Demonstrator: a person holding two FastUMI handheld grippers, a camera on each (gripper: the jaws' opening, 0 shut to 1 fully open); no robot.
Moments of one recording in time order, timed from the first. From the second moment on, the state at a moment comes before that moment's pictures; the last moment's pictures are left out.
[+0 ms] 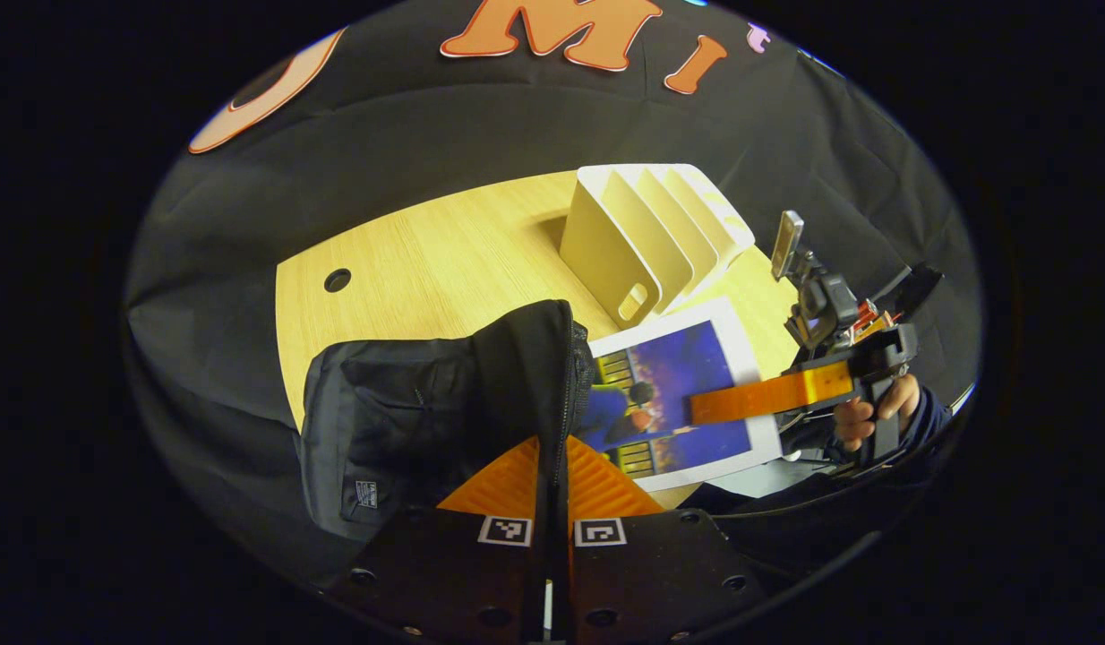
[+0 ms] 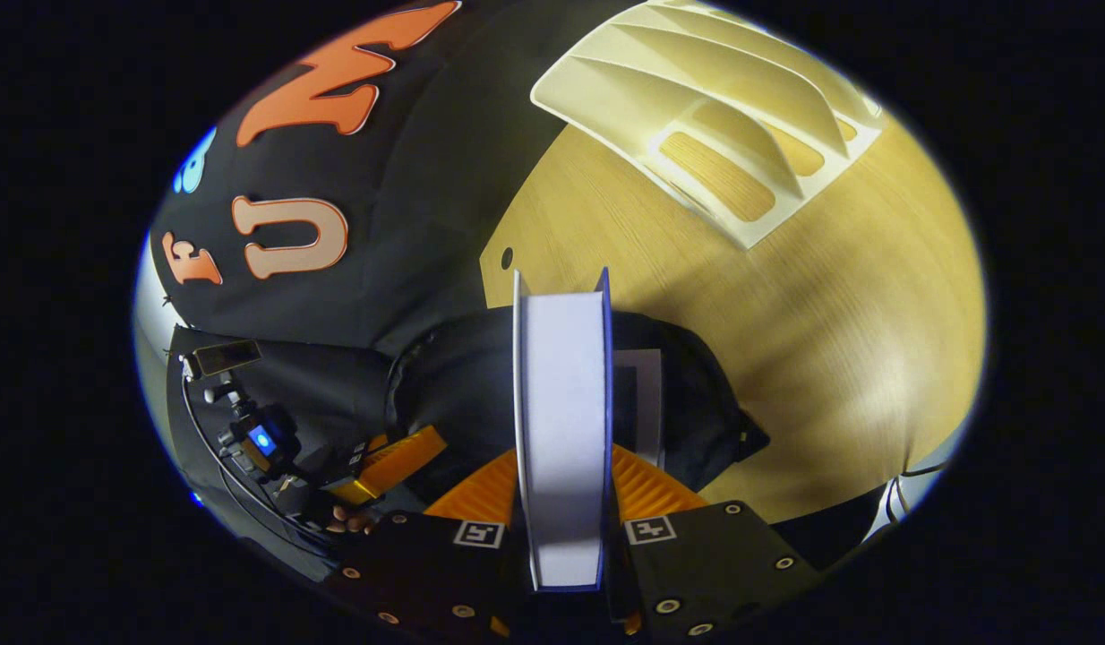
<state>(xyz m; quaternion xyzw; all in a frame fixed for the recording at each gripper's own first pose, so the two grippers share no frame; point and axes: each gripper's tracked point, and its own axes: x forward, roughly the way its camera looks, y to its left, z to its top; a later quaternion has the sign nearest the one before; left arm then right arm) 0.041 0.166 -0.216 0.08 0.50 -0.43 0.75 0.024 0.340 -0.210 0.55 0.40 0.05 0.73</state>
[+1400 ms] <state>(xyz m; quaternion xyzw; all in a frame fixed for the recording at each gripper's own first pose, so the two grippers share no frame) 0.024 0.144 -0.228 0.08 0.48 -0.36 0.80 0.032 0.336 -0.240 0.42 0.47 0.09 0.77</state>
